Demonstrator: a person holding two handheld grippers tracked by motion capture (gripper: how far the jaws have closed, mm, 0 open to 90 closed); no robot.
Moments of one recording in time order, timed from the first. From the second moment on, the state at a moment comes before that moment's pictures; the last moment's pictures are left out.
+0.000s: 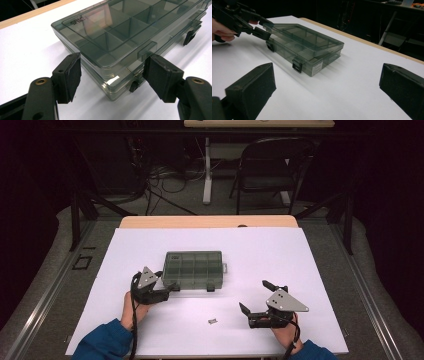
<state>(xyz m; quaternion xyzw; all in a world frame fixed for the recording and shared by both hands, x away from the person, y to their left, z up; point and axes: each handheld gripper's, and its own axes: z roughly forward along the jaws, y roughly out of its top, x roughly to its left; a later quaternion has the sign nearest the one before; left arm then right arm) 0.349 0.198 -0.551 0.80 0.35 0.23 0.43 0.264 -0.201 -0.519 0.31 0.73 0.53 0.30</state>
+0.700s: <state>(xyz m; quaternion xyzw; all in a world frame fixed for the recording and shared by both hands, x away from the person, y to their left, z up) 0.350 0.200 -0.546 0.80 0.35 0.24 0.44 0.308 -0.161 -0.521 0.29 0.77 0.49 0.28</state>
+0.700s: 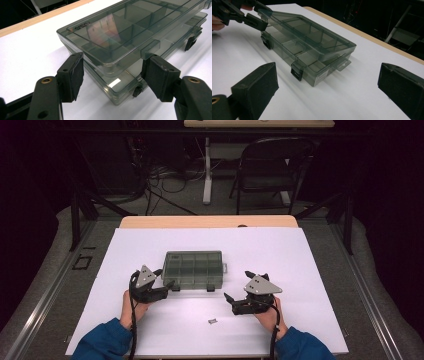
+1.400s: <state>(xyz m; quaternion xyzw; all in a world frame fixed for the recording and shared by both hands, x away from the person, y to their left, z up) 0.354 0.201 -0.542 0.79 0.34 0.25 0.45 0.350 -0.123 -0.534 0.25 0.80 0.45 0.31</state>
